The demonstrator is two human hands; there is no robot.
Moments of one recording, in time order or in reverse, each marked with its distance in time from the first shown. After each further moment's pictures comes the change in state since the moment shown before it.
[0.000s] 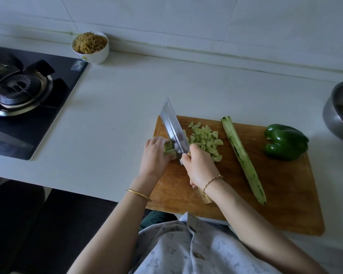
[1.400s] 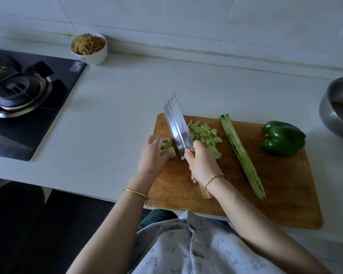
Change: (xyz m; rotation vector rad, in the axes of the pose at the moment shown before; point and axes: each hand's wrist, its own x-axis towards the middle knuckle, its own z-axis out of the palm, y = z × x) left_hand 0.001 -0.015 0.005 -0.115 -0.017 -0.006; right_hand 0.002 0.009 0.005 0.147 0.075 0.030
